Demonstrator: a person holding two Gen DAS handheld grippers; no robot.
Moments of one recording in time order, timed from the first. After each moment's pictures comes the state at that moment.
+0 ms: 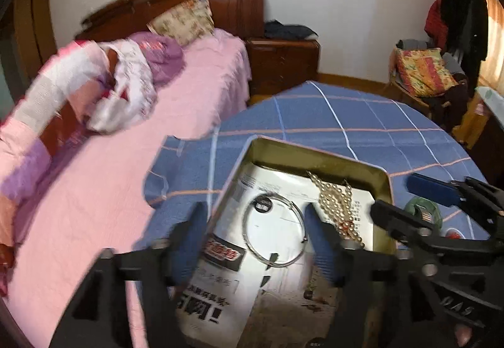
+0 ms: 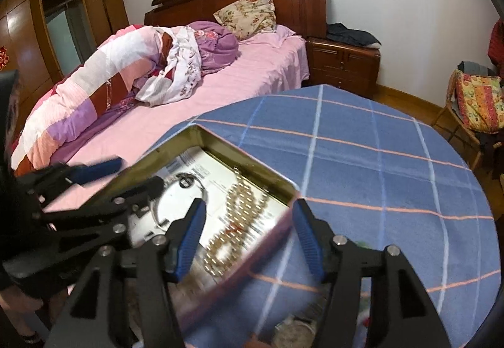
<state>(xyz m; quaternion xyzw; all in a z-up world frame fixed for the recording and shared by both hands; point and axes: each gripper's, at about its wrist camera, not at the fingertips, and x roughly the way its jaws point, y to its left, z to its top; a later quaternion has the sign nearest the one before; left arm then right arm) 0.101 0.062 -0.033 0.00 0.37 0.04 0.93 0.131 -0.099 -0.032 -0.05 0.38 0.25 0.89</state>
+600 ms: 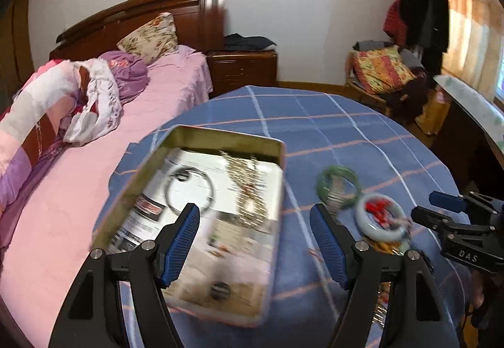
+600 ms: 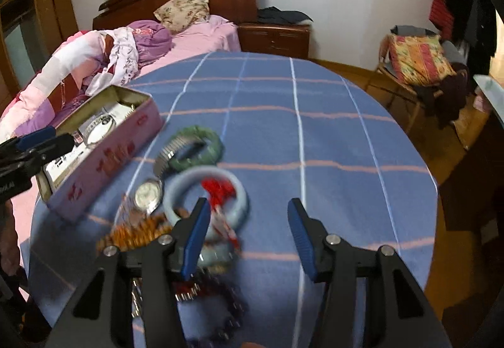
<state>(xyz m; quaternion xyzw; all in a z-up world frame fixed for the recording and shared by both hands) 0.040 -0.013 -0.028 0.00 0.35 -0.05 0.93 0.067 -0.244 -0.049 -0.03 0.41 0.14 0.90</state>
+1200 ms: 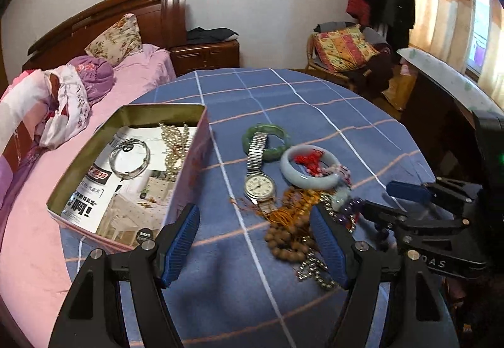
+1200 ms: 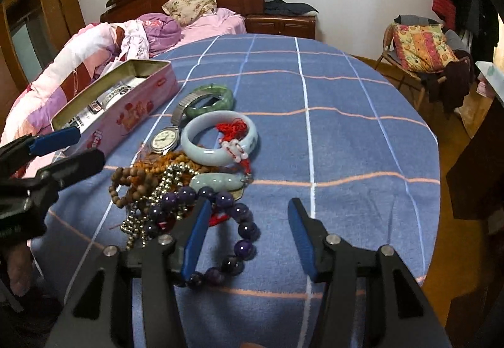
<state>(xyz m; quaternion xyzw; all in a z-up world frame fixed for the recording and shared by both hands) -0.004 -0.067 -0.045 0.03 0.37 -0.11 0.92 0.027 -0.251 -0.069 -0.03 0.41 0.16 0.90</state>
